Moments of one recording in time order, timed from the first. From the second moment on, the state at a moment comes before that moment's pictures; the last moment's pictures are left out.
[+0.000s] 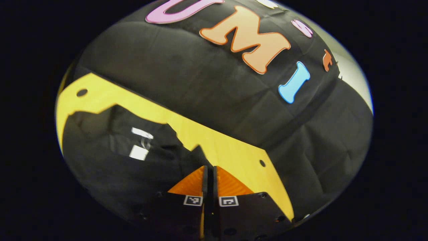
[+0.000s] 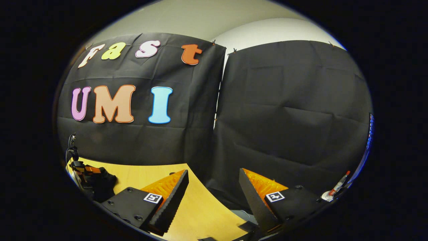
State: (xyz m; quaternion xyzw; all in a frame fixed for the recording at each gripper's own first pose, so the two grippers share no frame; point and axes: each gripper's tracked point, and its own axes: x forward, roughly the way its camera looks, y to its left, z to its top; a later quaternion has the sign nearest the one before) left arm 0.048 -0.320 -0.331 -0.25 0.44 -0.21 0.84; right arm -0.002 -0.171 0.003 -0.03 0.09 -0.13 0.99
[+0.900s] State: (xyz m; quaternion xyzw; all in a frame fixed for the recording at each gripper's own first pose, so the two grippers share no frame) left arm -0.125 0.003 -0.192 0.11 0.38 -0.09 0.91; right arm -0.034 0.122 -0.255 -0.11 0.33 0.31 0.89
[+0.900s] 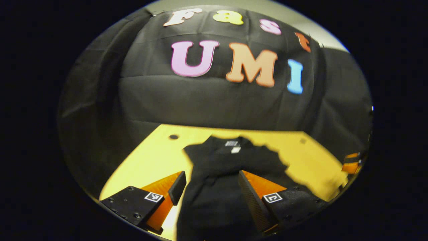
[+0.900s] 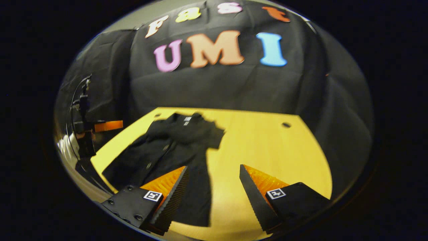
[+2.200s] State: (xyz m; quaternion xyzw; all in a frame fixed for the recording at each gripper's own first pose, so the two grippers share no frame) left arm -0.289 0.019 -0.277 0.12 0.53 -0.06 0.84; right arm -0.085 0.165 -0.321 -0.17 0.44 0.37 0.80
